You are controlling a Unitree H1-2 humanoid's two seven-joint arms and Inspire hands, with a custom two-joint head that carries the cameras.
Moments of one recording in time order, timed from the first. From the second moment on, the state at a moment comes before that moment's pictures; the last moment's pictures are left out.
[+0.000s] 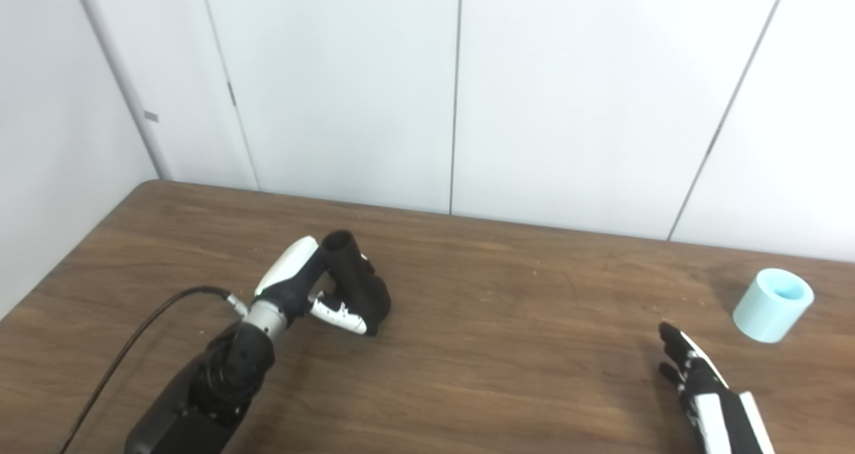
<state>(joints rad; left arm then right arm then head) -0.31 0.35 -0.22 -0.03 0.52 0.28 -0.10 0.02 -0.19 -0.07 -0.14 0.09 0.06 0.11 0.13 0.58</state>
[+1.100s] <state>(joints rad) -0.13 0.26 -0.37 -0.24 0.66 0.16 -0.17 0.02 -0.12 -0.05 -0.26 0.05 0.19 0.09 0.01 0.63</state>
